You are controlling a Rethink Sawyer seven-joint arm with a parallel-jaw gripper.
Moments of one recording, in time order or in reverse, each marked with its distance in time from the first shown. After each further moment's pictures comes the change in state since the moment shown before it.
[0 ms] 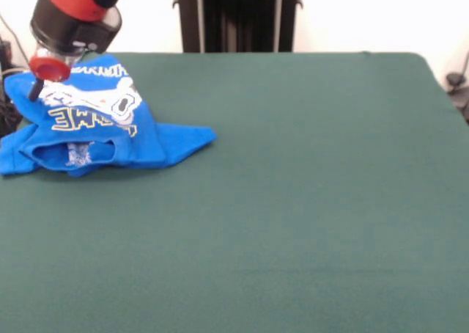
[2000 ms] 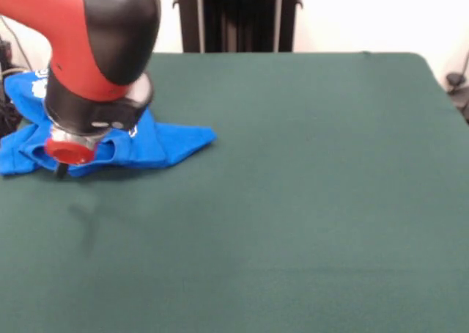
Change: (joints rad) arm -0.010 0.111 0.256 -0.485 0.062 0.571 0.000
